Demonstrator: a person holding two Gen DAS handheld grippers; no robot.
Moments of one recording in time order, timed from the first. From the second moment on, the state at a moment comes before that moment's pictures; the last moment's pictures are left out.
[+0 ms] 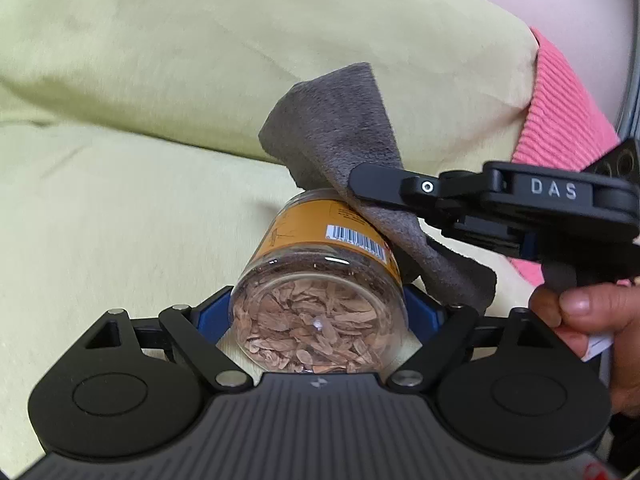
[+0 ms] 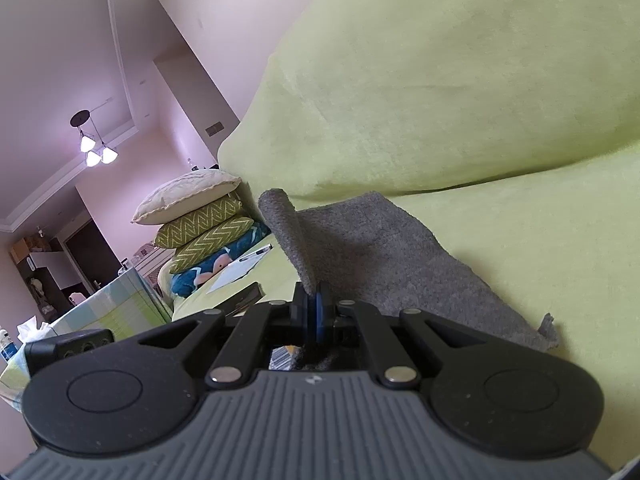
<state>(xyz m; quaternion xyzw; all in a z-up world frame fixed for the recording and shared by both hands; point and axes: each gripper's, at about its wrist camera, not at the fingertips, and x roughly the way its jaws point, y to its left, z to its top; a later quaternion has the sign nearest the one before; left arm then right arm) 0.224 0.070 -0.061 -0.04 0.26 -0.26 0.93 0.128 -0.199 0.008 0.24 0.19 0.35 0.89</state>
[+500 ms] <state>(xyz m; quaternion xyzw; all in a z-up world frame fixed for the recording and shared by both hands) 0.190 -0.003 -0.054 0.20 0.20 -0.21 0.94 0.127 -0.183 0.013 0.20 0.20 0.37 0.89</state>
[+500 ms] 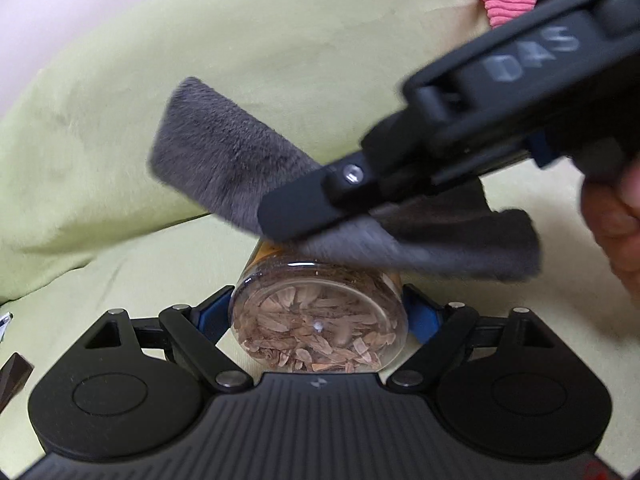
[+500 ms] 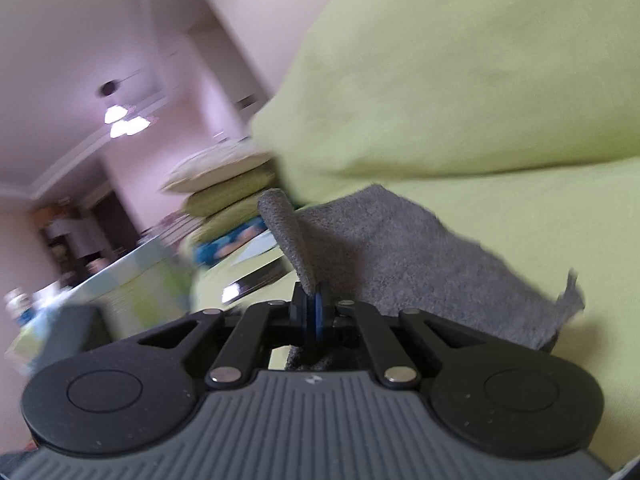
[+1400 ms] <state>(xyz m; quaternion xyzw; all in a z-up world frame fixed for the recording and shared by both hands) 0.191 0.023 -0.046 0.15 0.22 -0.21 0.94 0.123 -0.192 0.011 0.22 0.20 0.35 0.89</state>
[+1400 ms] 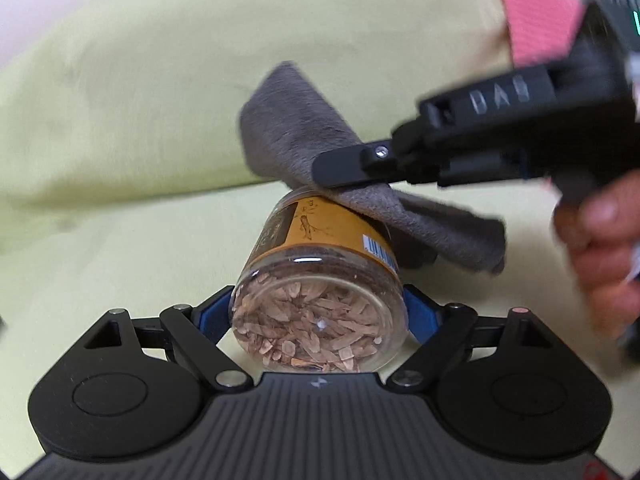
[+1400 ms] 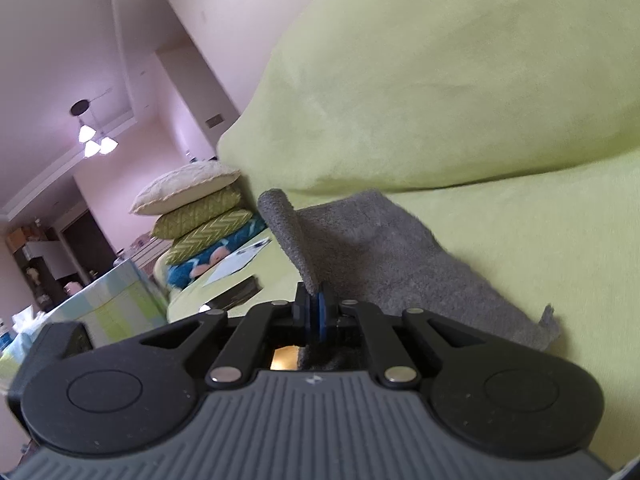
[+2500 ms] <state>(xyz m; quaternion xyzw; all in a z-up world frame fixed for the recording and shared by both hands) 0.194 0.039 -0.042 0.12 0.23 -0.21 0.94 0.110 -0.172 0.024 0.13 0.17 0.34 0.91</state>
